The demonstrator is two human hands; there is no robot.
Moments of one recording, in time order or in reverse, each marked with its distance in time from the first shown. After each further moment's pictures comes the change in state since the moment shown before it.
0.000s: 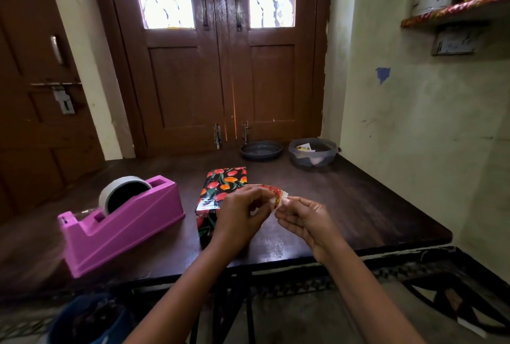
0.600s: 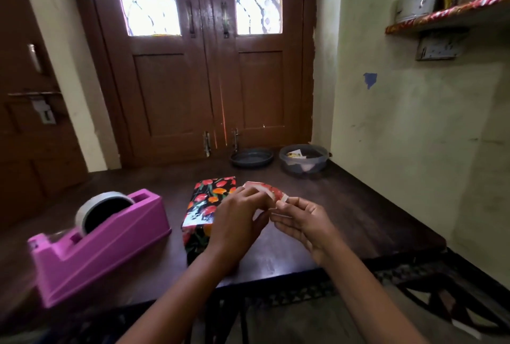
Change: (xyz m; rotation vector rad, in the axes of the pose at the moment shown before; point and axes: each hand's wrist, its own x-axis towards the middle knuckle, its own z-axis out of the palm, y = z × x) left_hand 0.019 0.006 0.007 0.301 -0.033 0.162; right_hand 0.002 -0.020 -0.003 -0.066 -0.011 0.000
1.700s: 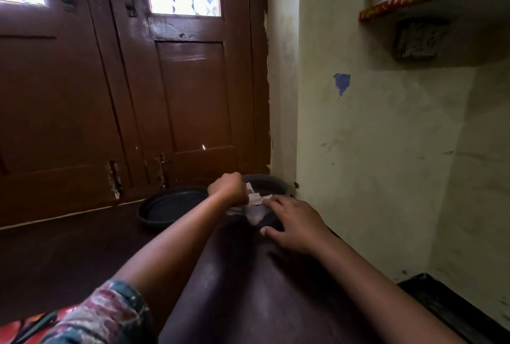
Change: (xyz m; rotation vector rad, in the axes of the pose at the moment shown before) left_hand 0.298 -0.138 0.254 0.213 -0.614 -0.466; right_hand 0.289 -0.041 -0.144 -1.783 0.052 -0.425
